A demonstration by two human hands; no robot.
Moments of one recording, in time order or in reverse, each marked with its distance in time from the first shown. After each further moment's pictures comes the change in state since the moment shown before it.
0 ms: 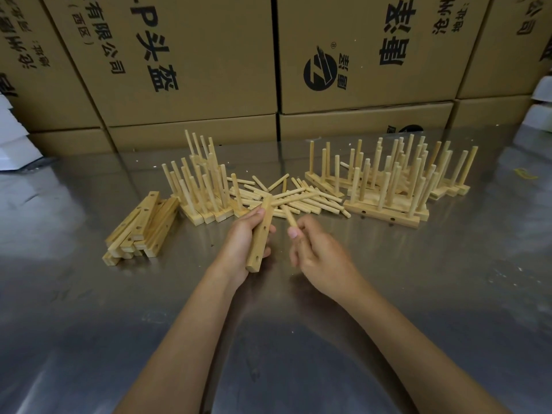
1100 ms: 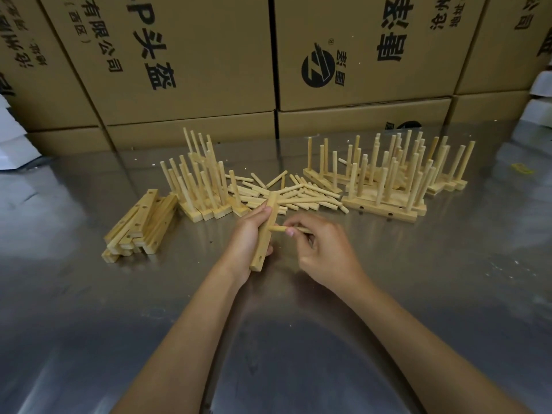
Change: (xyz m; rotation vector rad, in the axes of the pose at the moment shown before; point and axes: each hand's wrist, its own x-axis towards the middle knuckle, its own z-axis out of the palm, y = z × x) left_hand -0.003 -0.005 0.010 0.054 0.022 0.033; right_hand 0.006 0.012 0.001 -0.006 0.185 -0.159
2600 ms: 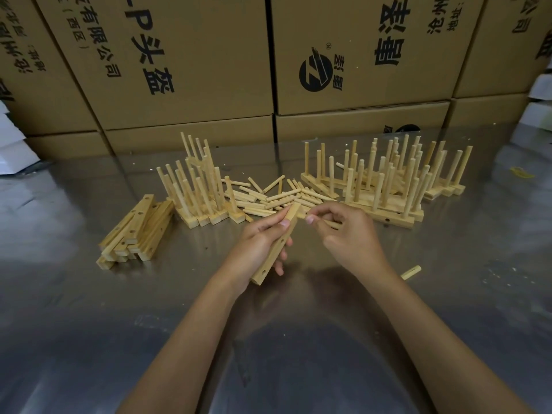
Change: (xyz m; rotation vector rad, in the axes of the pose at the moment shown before) left_hand -0.011 0.001 0.008 0.128 -0.270 0.160; right_hand 0.016 0.016 -0.036 0.093 0.106 0.257
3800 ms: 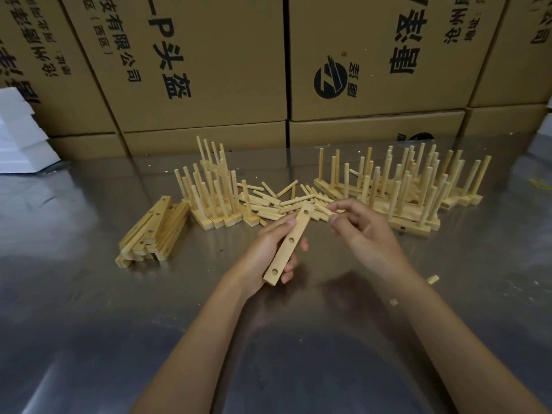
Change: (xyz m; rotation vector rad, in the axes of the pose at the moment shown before) left_hand -0.002 0.003 -0.009 -0.163 -0.123 -0.105; right_hand 0.004 -0.003 -0.005 0.319 -0.118 0.067
